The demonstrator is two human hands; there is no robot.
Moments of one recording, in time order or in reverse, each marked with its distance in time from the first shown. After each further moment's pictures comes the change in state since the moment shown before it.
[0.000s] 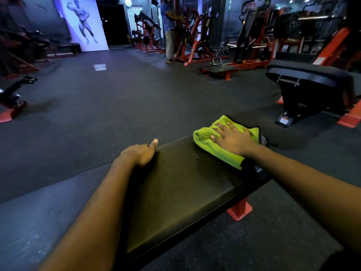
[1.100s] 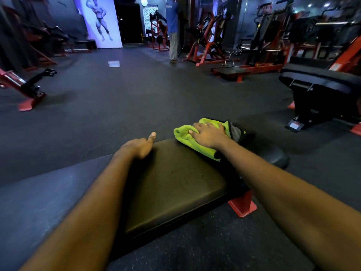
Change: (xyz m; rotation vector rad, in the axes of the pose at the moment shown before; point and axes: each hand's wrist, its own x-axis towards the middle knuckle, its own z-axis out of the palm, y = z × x) left_hand -0.026 -0.047 -0.005 -0.080 0.057 -0.081; right_hand -0.002 -0.109 0.001 -0.027 -0.049 -0.169
